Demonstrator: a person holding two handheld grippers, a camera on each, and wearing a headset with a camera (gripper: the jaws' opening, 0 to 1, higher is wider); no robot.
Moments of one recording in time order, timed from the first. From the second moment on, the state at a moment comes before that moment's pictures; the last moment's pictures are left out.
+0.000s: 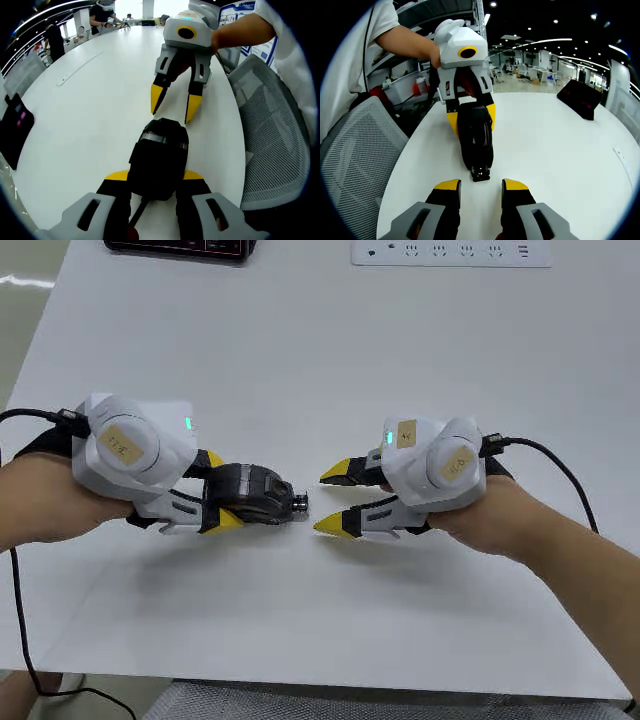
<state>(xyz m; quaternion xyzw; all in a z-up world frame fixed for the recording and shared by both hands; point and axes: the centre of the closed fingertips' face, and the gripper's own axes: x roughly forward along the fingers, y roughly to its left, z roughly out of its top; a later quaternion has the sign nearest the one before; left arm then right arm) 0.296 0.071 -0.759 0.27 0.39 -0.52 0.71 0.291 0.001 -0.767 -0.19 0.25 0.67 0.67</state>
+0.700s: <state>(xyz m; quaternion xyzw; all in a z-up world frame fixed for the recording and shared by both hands) 0.295 0.071 -0.759 0.27 0.40 -0.52 0.71 0.292 0.018 -0.773 -0.19 0.24 0.68 0.66</state>
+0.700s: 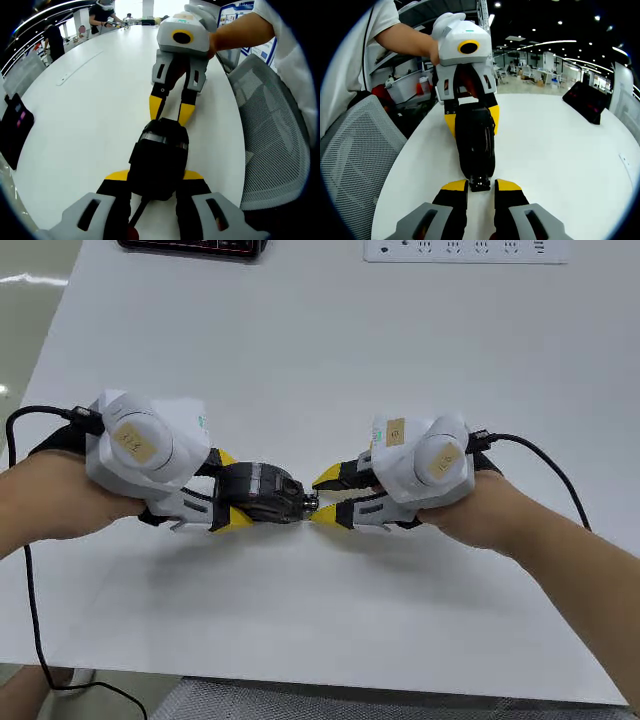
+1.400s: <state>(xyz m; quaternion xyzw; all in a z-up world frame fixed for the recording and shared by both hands) 0.295 0.071 -0.759 0.27 0.40 -0.52 0.71 0.290 0.023 -0.778 -0.20 0.23 0.69 0.65</state>
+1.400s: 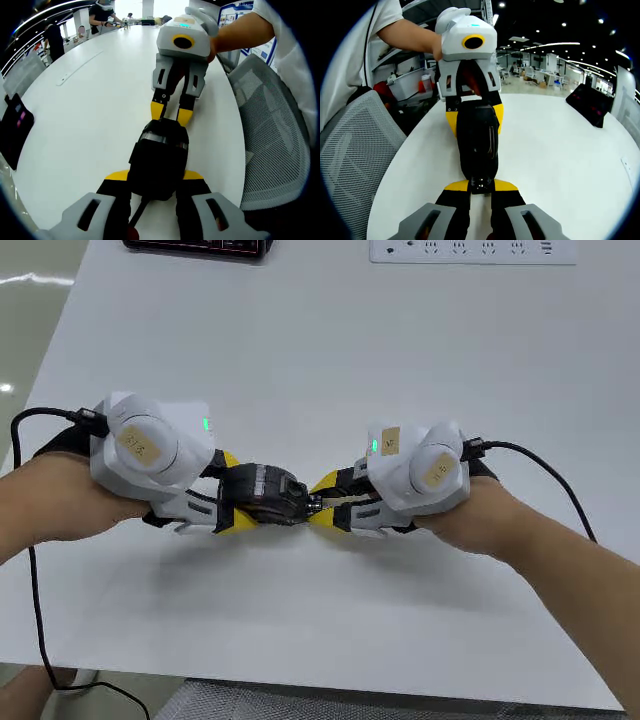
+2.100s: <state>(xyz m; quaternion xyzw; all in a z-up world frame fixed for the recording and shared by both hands) 0.294 0.072 -0.760 0.29 0.40 -0.52 0.70 0.289 0.018 -0.778 -0.22 0.22 0.69 0.65</state>
